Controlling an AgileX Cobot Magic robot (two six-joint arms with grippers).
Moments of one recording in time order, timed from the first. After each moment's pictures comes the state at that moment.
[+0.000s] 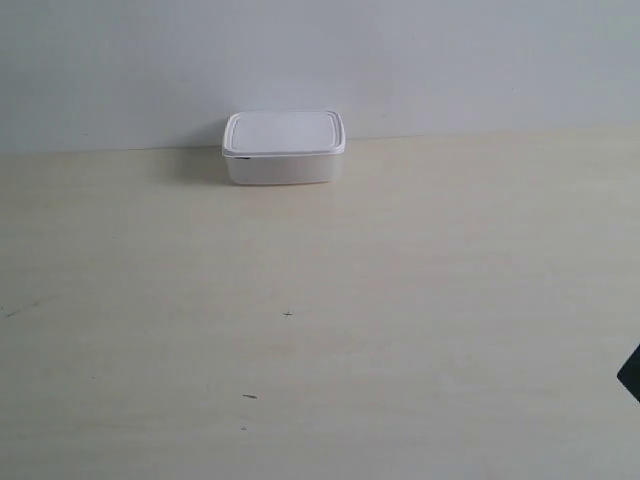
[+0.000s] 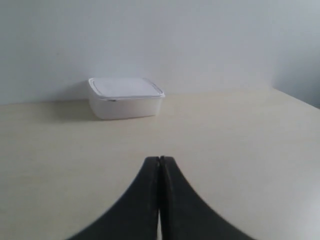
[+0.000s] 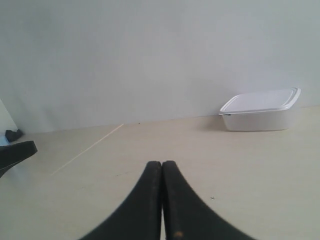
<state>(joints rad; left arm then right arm) -0.14 0.25 0.00 1.12 -0.21 -1.25 0.35 0.01 -0.01 -1.63 -0.36 2.02</state>
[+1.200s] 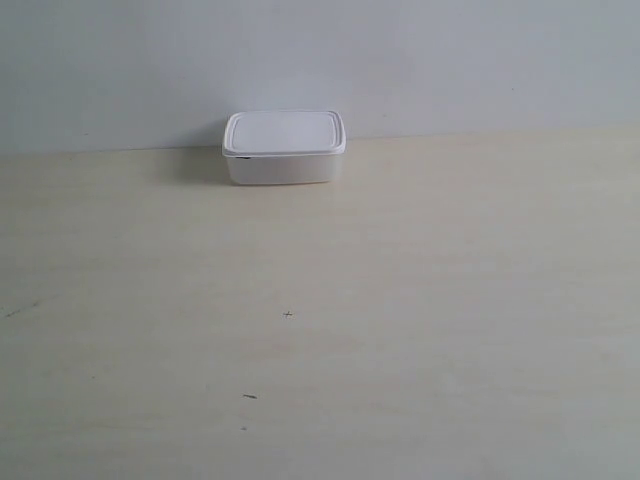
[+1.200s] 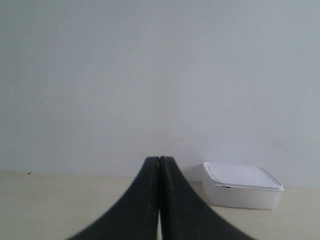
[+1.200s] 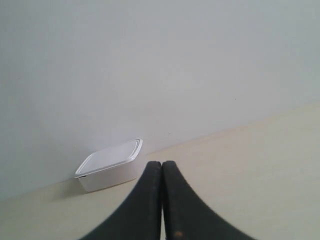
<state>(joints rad) 0.30 0.01 0.00 1.12 -0.21 -1.25 -0.24 0.01 -0.01 -1.63 -0.37 2.02</state>
